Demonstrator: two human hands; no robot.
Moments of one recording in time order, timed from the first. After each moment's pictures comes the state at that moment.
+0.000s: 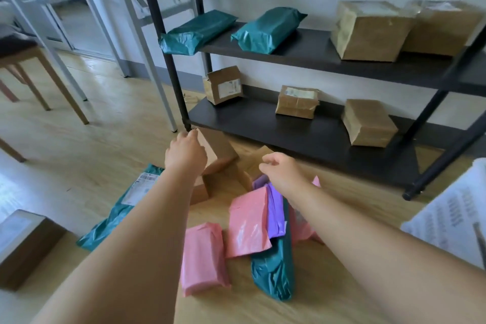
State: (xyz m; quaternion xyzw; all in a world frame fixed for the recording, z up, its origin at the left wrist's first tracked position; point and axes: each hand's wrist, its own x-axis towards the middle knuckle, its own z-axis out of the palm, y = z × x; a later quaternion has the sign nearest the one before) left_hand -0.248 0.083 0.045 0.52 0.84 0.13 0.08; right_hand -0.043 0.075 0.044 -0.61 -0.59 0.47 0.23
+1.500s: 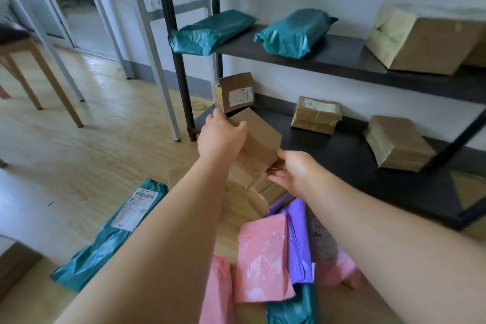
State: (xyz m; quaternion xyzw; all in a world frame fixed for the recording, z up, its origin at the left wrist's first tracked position) left_hand -0.253 0.183 0.038 0.47 0.80 0.36 0.14; right_hand -0.108 0.195 0.005 -0.56 -0.27 0.70 0.36
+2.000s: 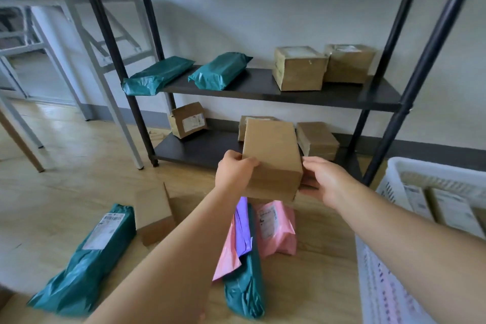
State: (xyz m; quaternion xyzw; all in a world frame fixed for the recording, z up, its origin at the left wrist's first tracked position) left_hand -0.079 0.071 0.083 0.43 0.69 0.43 0.39; right_hand 0.108 0.071 0.078 -0.62 -0.35 0.55 0.44
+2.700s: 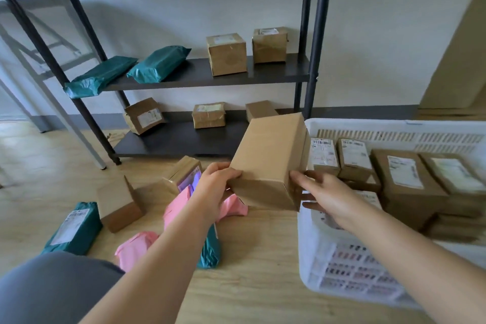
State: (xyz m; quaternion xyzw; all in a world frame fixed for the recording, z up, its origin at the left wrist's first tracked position) left_hand 0.035 -0.067 0.081 0.35 0.57 0.44 0.60; right_hand 0.258 -0.119 0.077 -0.61 -0.44 0.52 0.40
